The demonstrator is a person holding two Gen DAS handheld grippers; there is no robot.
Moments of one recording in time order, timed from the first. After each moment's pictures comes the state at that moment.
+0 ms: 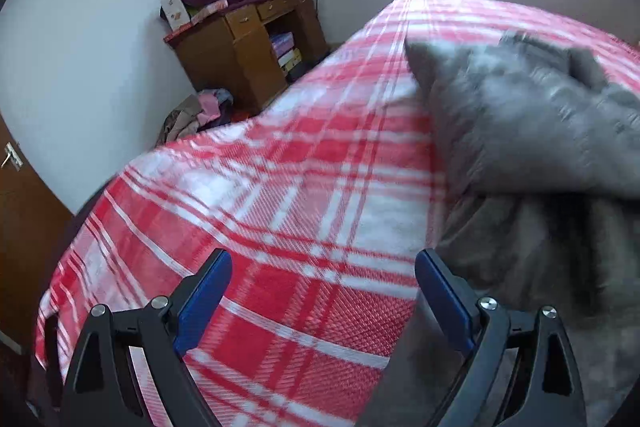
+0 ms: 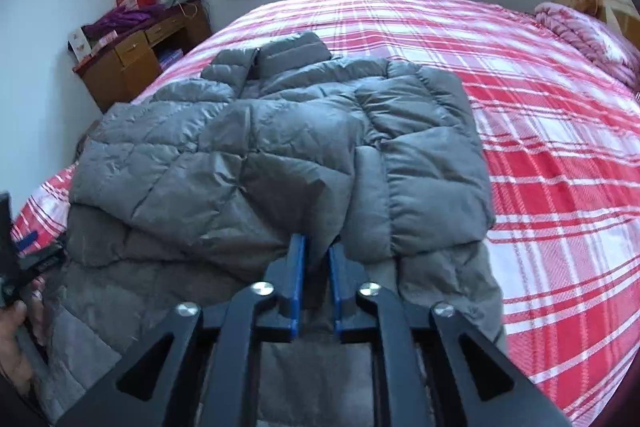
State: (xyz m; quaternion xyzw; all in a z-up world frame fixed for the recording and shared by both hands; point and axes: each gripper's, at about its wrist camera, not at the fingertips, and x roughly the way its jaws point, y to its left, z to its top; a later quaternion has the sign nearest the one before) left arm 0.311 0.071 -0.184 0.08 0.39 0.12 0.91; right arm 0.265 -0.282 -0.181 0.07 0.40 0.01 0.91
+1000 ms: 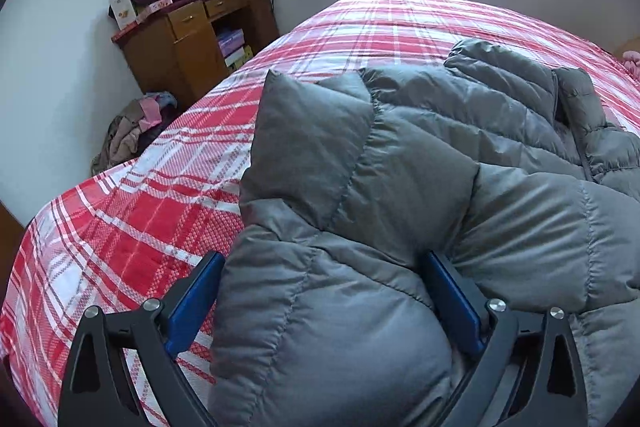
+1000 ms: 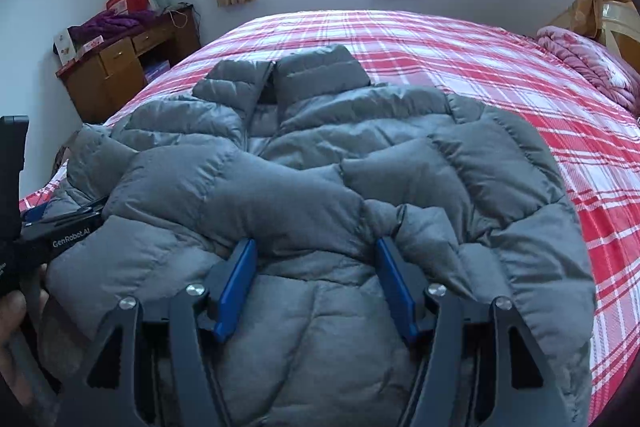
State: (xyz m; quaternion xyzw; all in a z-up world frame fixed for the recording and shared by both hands) left arm 0.444 -0.021 -0.218 0.05 0.41 0.06 0.91; right arm 0.342 -0.229 -0.205 0.06 0.37 -0.02 0.93
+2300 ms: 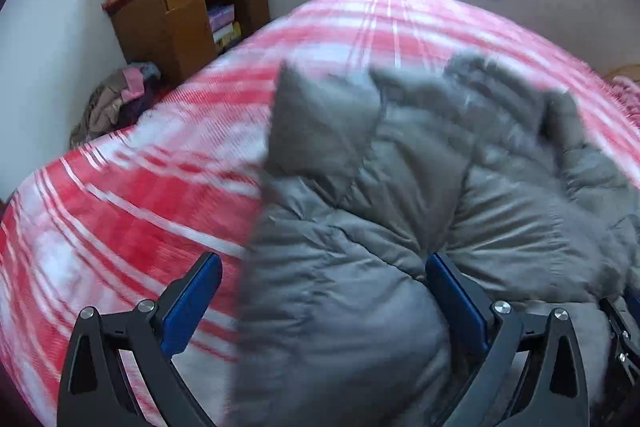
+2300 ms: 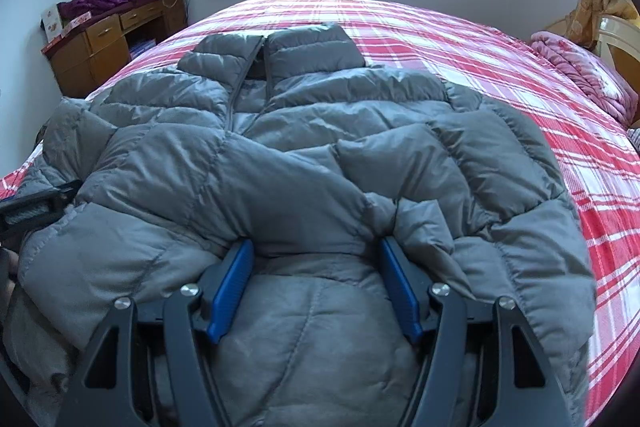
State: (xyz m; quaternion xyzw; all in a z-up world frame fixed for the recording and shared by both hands) left arm 0.433 0.006 -0.185 -0.01 0.43 0.02 0.90; right arm 0.350 -0.219 -0.209 0.01 0.40 -0.04 0.92
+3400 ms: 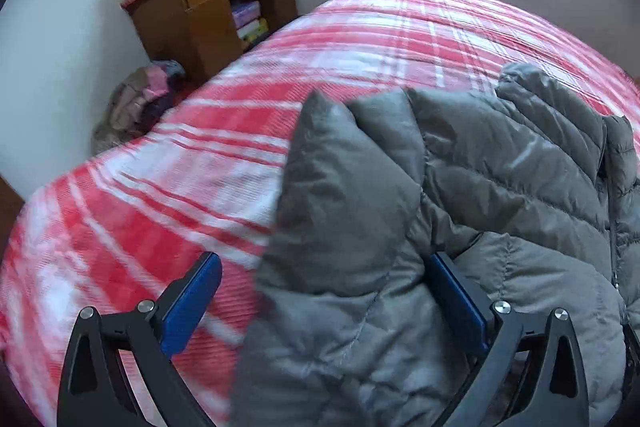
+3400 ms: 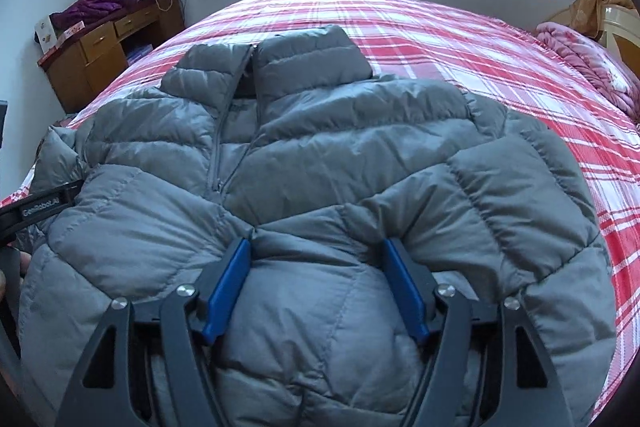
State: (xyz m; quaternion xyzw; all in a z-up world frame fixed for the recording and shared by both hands) left arm 0.490 -0.001 -0.199 0.02 0.44 0.09 0.89; right arm 0.391 -0.225 -0.214 0.04 0.41 -0.03 0.91
